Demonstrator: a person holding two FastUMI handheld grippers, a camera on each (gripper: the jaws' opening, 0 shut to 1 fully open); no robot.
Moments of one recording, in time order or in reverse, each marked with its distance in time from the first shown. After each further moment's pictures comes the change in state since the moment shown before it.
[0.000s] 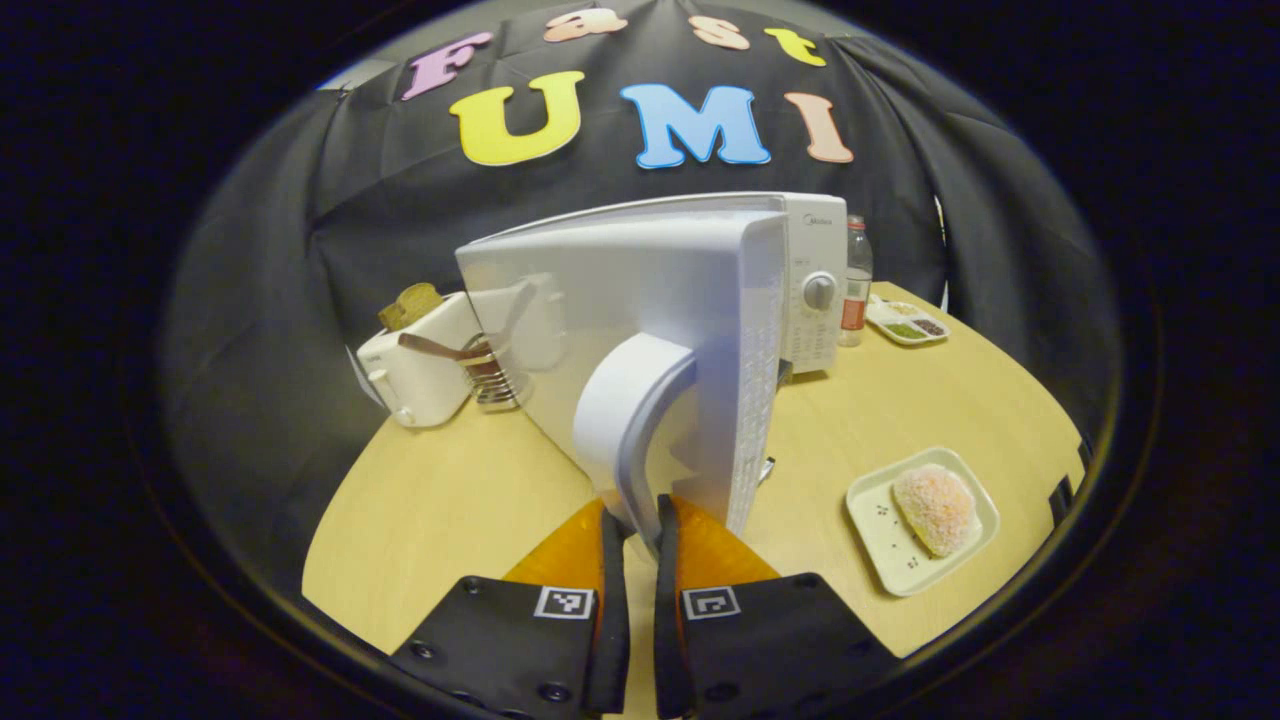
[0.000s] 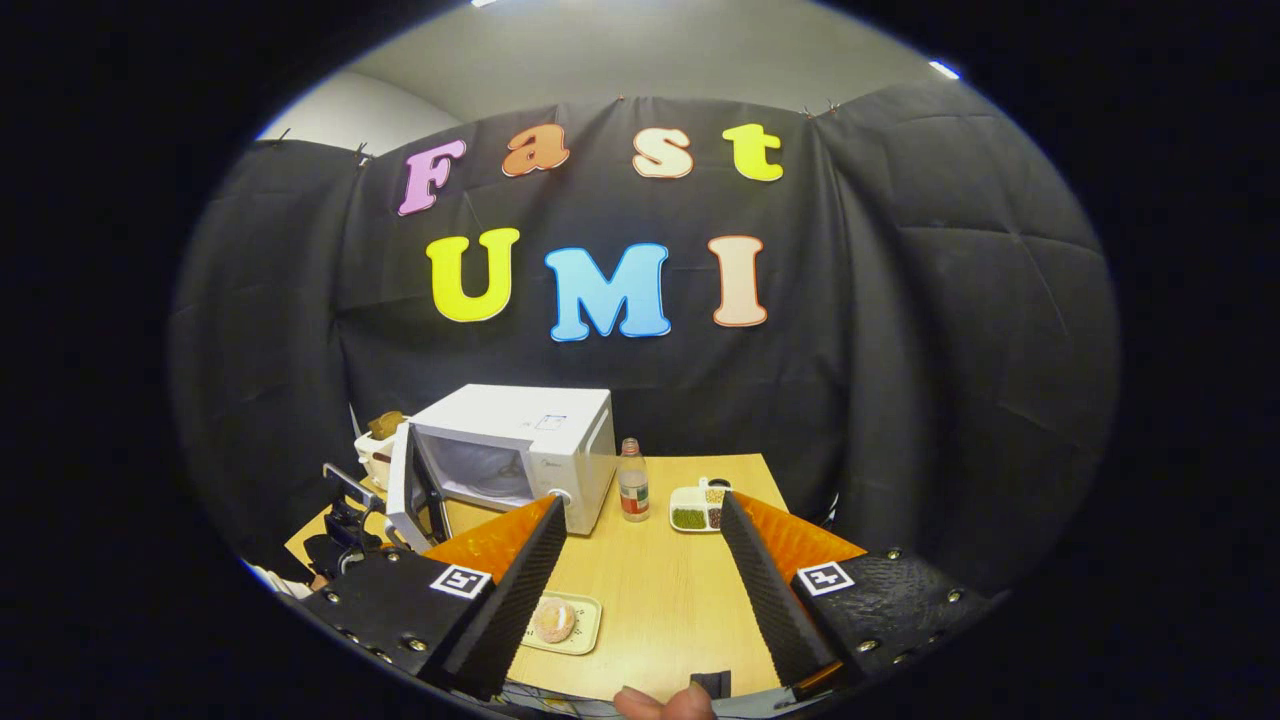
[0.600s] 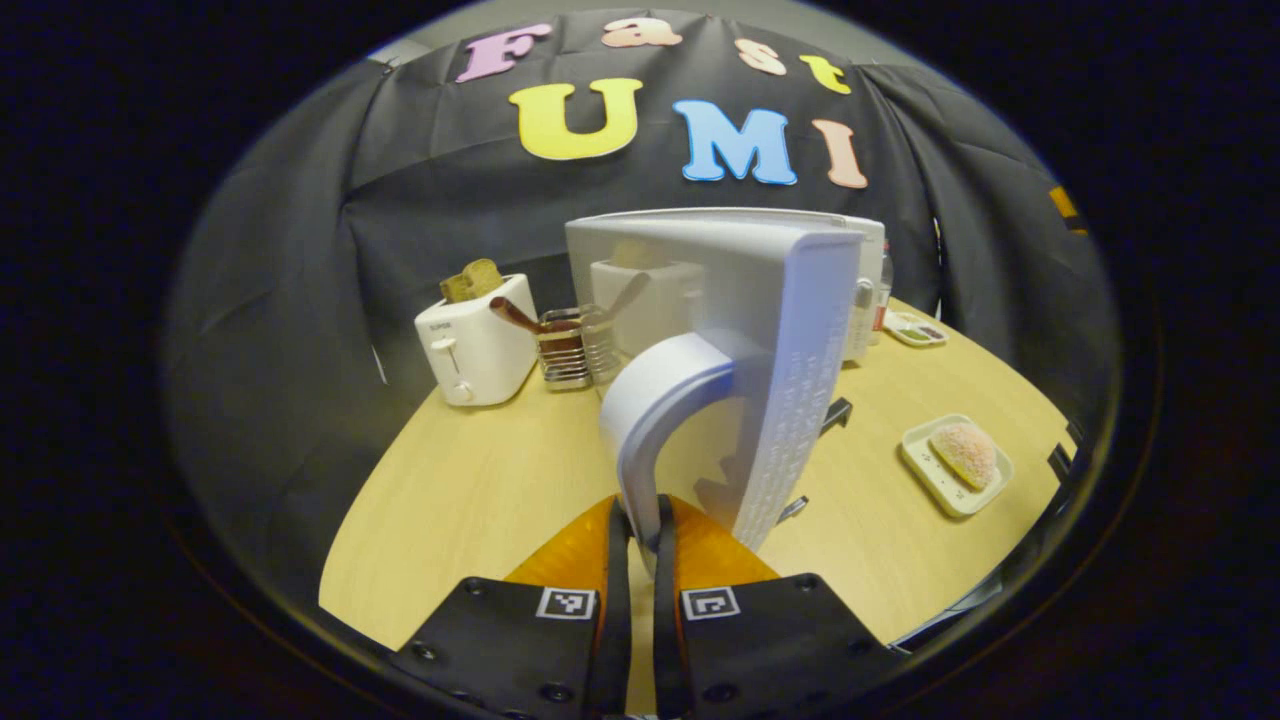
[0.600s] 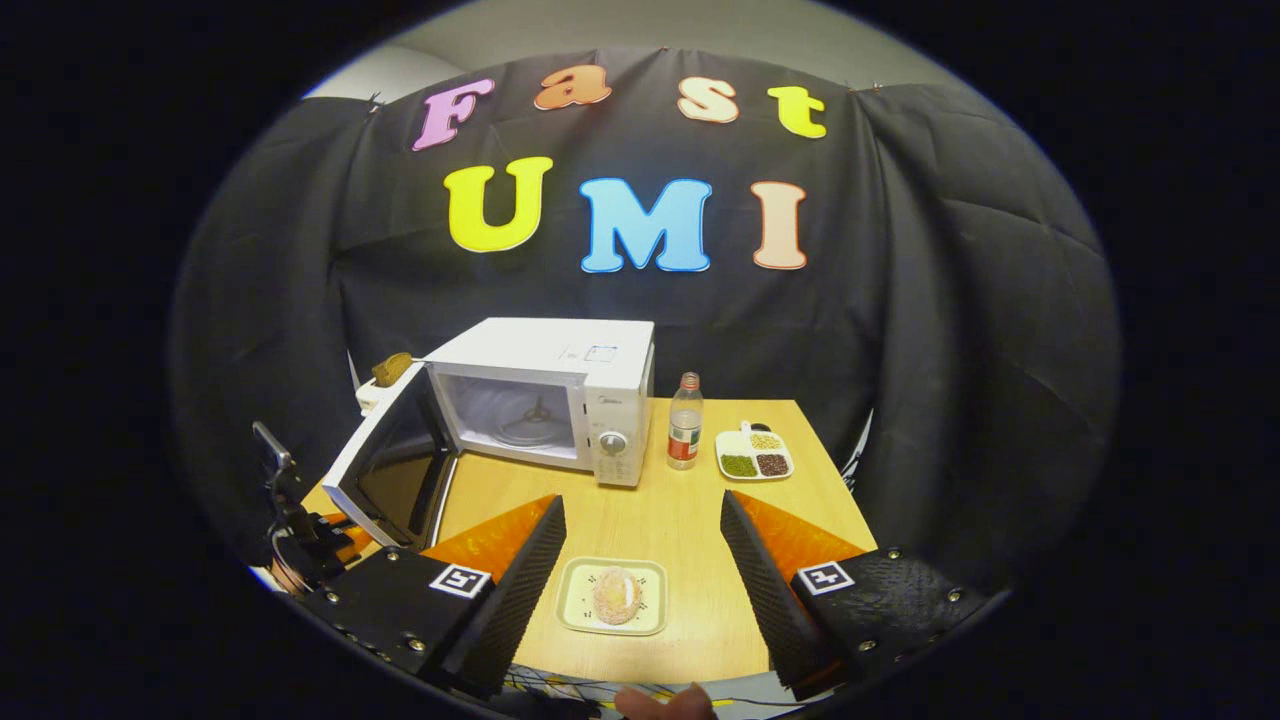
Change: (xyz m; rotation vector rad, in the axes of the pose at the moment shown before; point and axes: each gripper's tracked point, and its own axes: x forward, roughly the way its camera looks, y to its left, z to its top) left arm -0.029 0.127 -0.049 -0.075 -0.044 -0.070; right arm 0.054 0.120 -0.066 -0.062 0.171 -0.008
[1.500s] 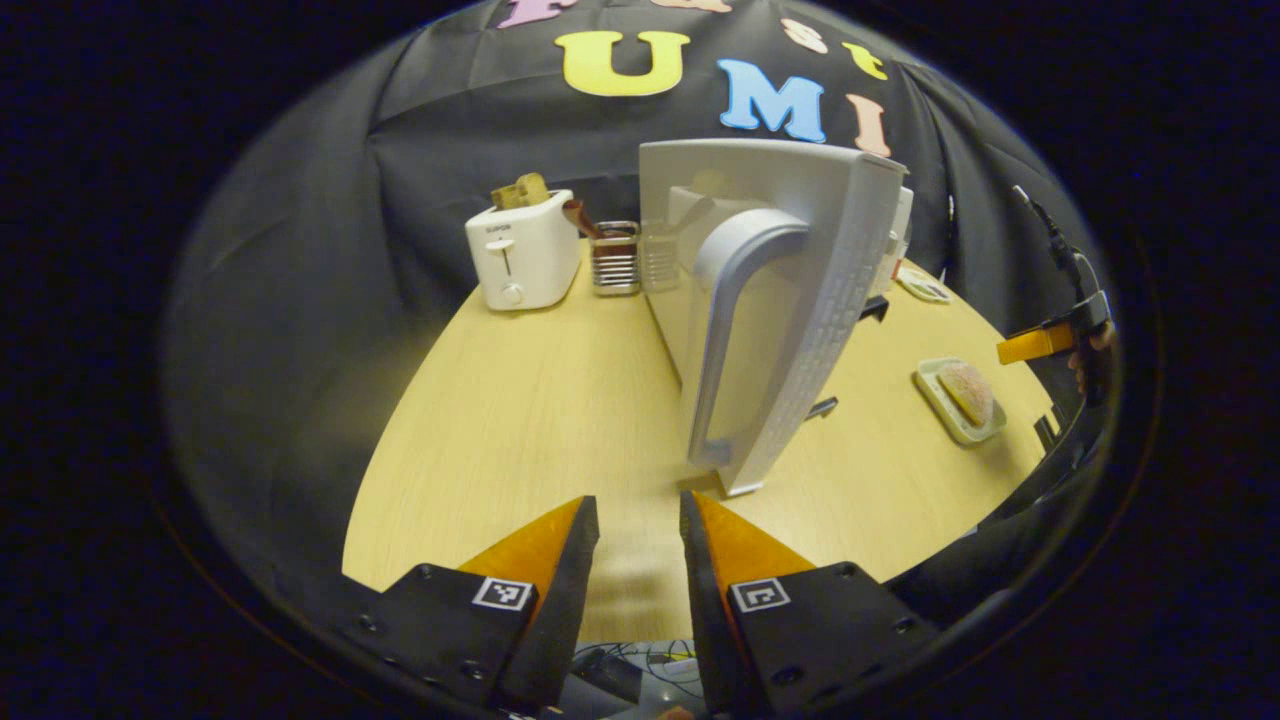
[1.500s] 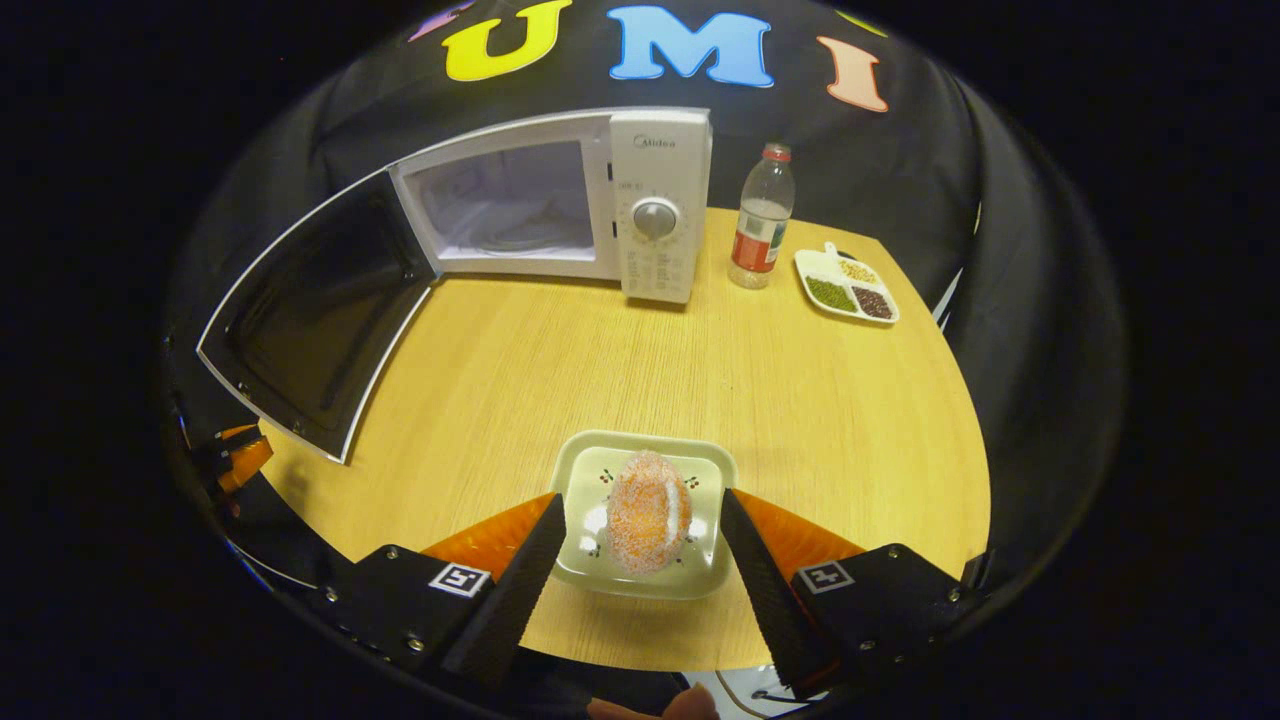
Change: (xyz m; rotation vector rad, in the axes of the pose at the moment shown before) left arm -0.057 0.075 -0.079 -0.051 0.243 0.032; right arm 0.134 0.028 -0.196 -0.030 0.521 0.107
